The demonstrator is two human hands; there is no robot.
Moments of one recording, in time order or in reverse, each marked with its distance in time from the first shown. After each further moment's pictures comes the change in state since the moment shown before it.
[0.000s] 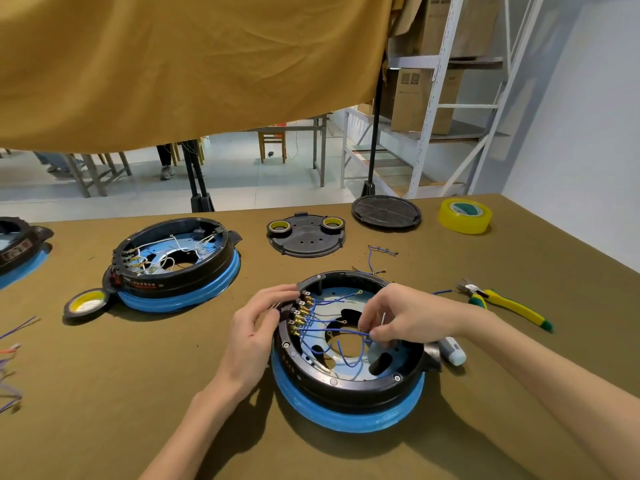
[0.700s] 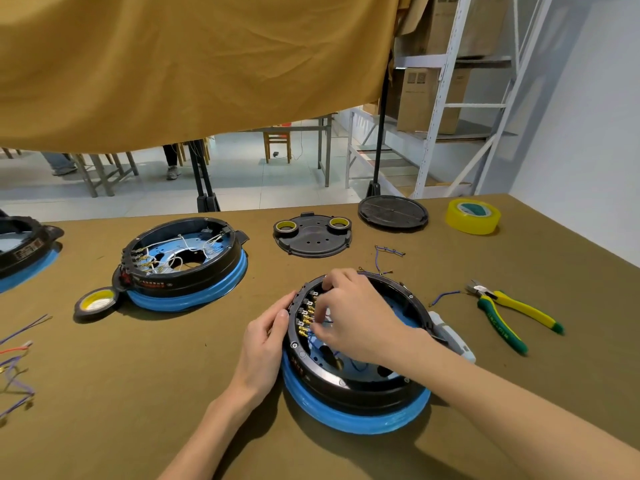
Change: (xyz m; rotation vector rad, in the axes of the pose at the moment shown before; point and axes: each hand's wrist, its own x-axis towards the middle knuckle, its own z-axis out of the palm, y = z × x) left_hand -0.007 -0.020 0.010 -0.111 -0.008 -0.153; right_hand 0.040 -0.066 0.059 -0.431 0.481 -0.104
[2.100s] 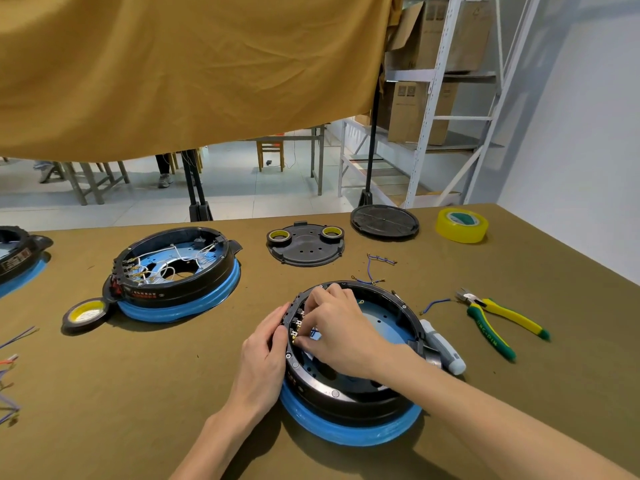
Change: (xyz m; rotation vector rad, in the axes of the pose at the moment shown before) left_hand -0.007 0.008 0.007 0.269 0.038 -0.065; right_hand 0.003 0.003 0.022 0.057 0.034 -0.071
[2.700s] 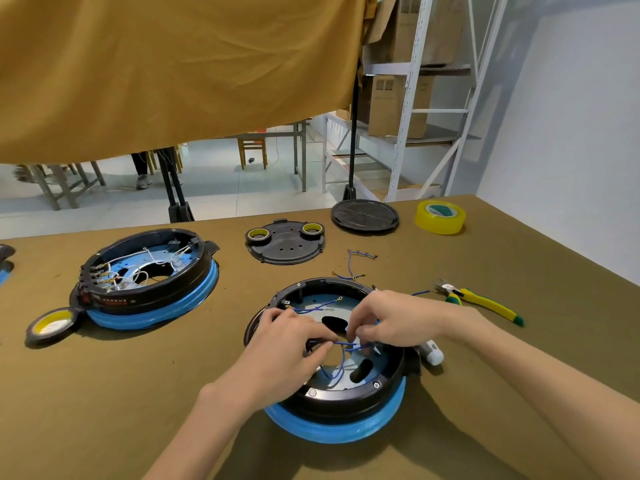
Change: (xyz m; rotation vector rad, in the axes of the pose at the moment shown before) left_hand 0.013 0.057 0.018 0.617 -0.357 0.410; right_hand -0.037 0.072 -0.082 0.252 -0.565 0.234
